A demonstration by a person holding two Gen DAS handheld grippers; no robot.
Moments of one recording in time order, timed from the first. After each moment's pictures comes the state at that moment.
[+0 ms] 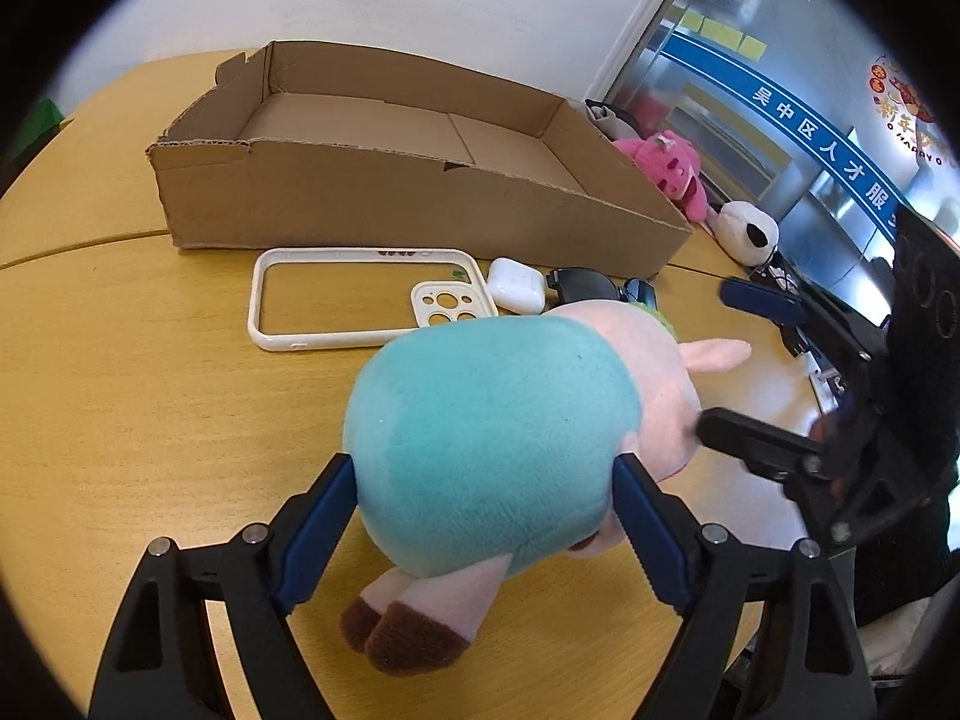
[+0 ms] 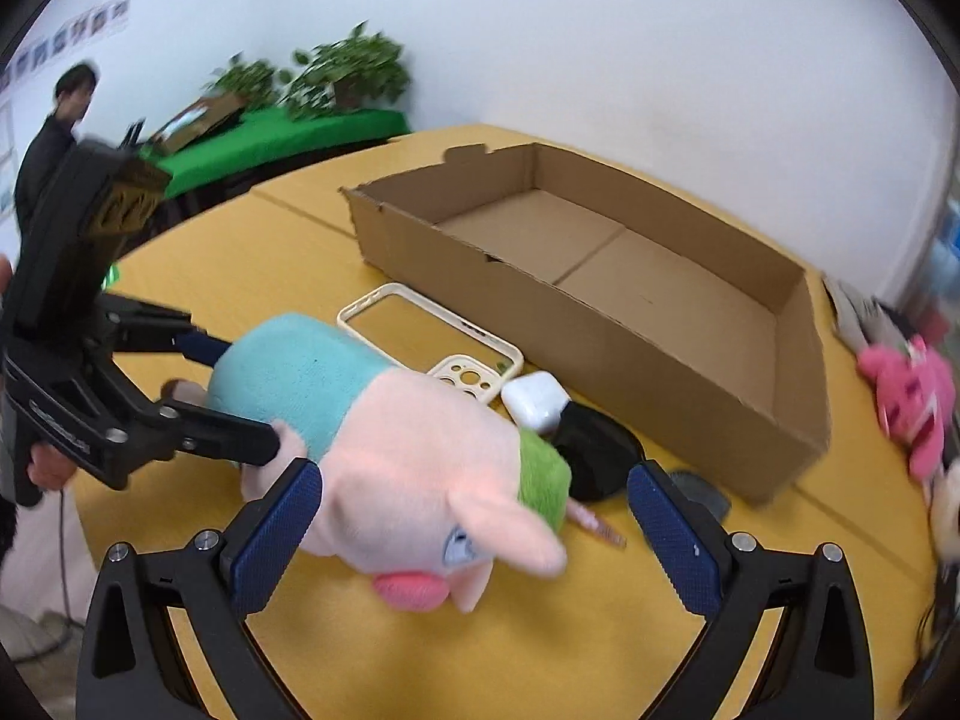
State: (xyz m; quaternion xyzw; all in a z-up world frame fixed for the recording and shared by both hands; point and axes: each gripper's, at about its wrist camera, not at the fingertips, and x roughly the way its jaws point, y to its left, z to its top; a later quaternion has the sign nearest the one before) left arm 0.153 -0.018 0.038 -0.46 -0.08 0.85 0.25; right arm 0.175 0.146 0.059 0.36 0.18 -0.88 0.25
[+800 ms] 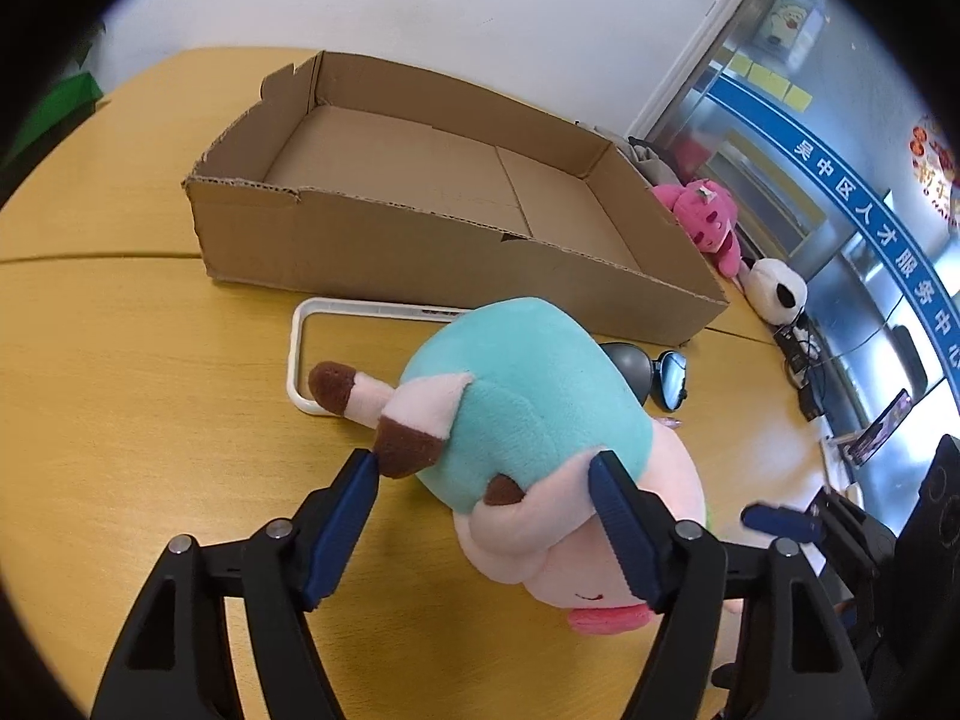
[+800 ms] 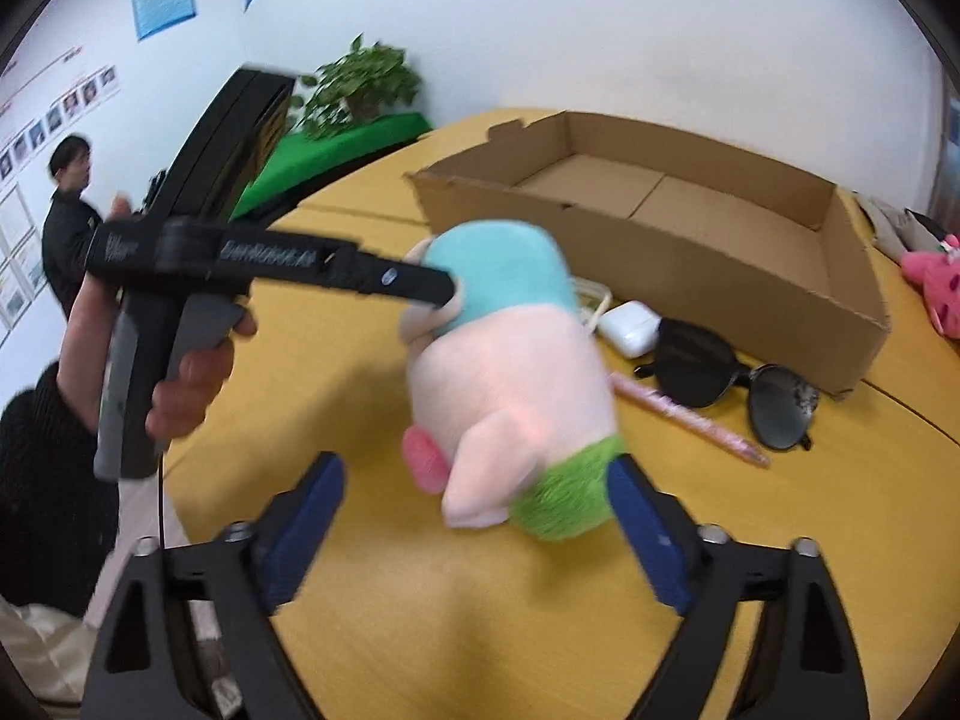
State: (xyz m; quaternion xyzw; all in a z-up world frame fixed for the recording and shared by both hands) left arm 0.120 -0.032 0.048 -0.46 -0.13 0.85 0.21; right arm 0.221 0.144 0.057 0.39 0.06 -0.88 0.28
